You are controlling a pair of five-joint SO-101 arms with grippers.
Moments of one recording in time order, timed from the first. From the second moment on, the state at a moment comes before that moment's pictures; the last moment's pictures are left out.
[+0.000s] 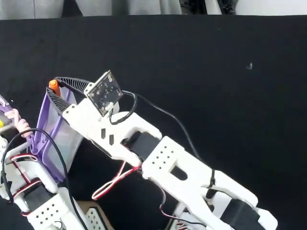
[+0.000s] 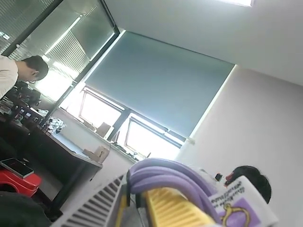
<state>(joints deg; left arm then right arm) -42.8 -104.0 93.5 -9.9 35.3 -51.9 -25.8 38.7 -0.6 -1.5</state>
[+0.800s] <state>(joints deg) -42.8 -104.0 94.2 -9.9 35.3 -54.0 -39.5 47.9 0.0 -30.5</state>
